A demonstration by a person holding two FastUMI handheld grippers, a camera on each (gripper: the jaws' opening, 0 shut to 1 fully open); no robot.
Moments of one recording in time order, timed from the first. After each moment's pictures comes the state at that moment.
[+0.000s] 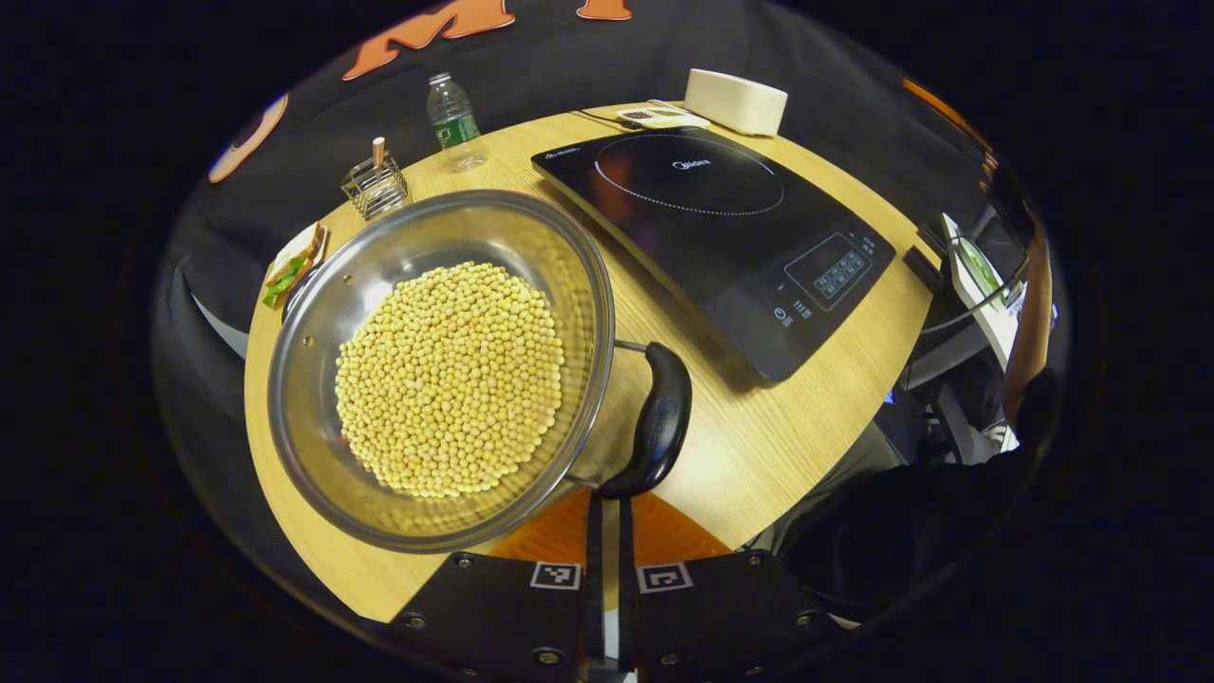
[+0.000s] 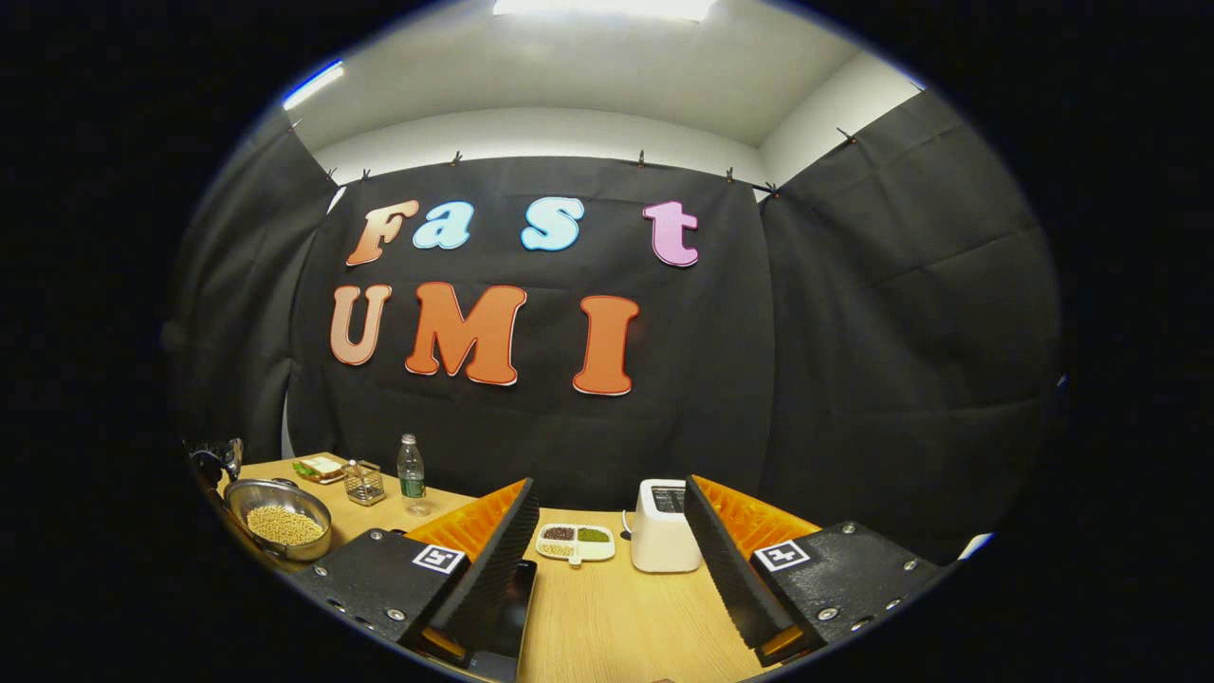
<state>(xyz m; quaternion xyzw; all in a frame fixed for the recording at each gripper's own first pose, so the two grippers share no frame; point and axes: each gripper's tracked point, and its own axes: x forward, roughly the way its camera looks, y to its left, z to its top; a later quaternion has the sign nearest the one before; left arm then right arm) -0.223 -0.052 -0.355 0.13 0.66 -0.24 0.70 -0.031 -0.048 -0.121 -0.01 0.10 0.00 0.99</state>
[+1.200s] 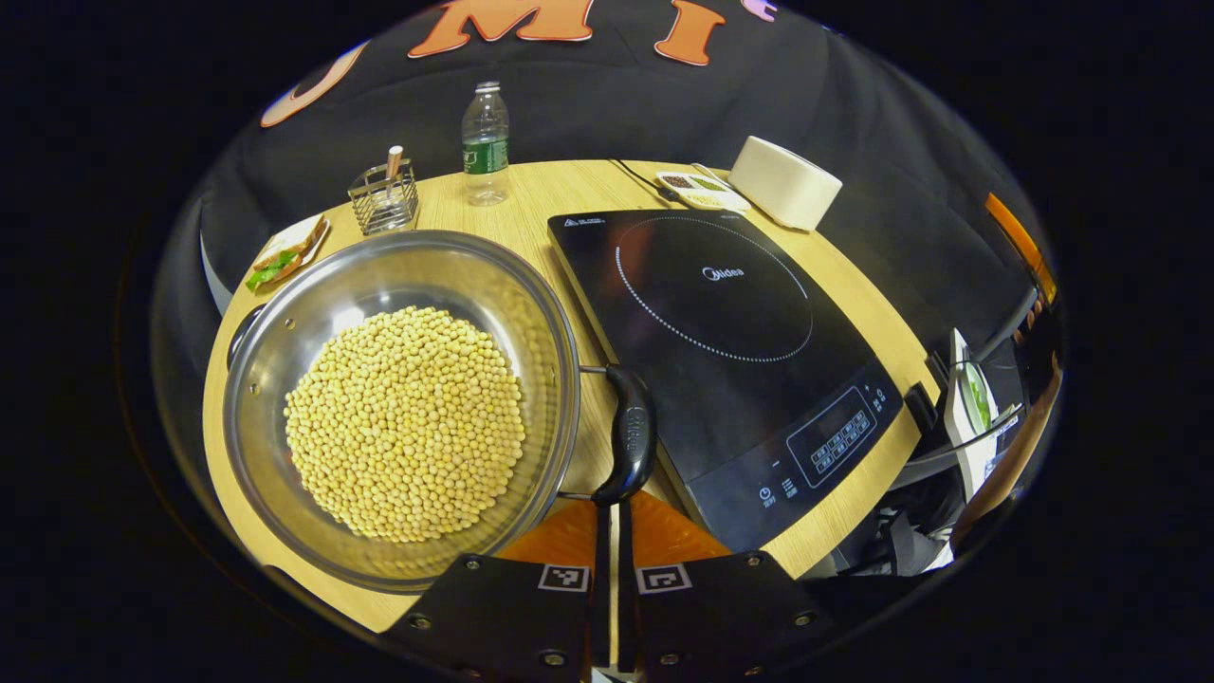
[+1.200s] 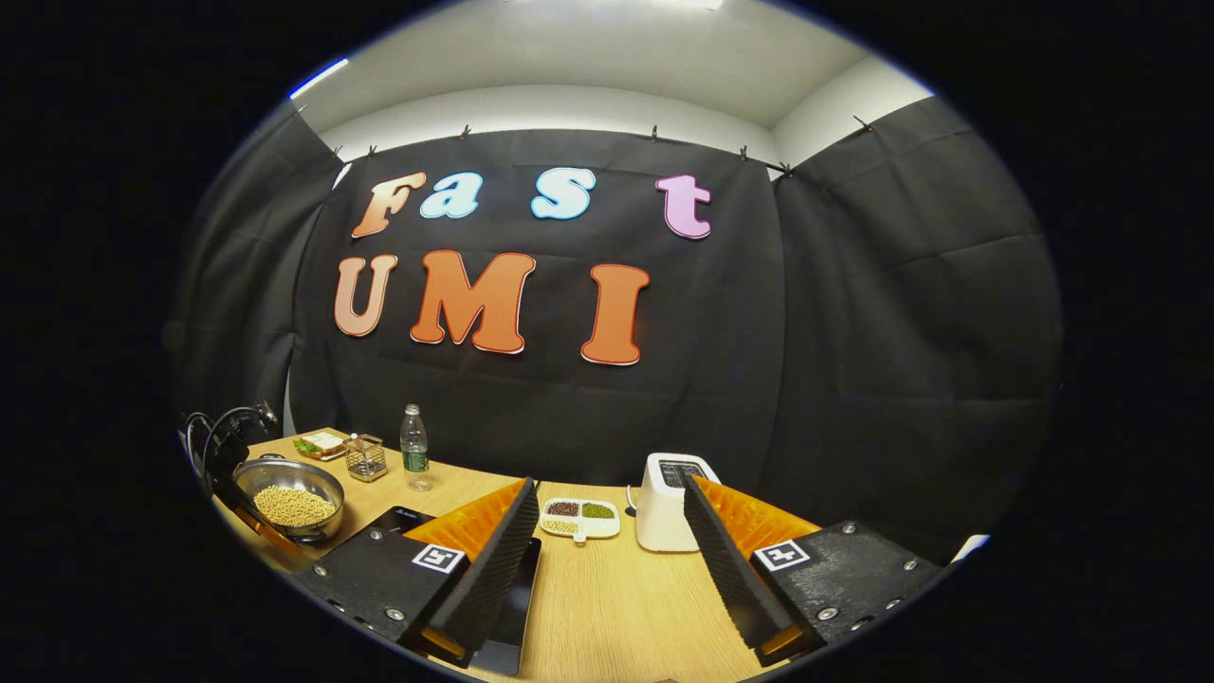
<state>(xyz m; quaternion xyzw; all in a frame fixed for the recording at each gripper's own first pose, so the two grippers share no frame) -0.141 -0.111 -0.381 0.01 0.62 -0.19 0.76 -0.034 -0.030 -0.148 -0.02 0.15 0.01 0.99</state>
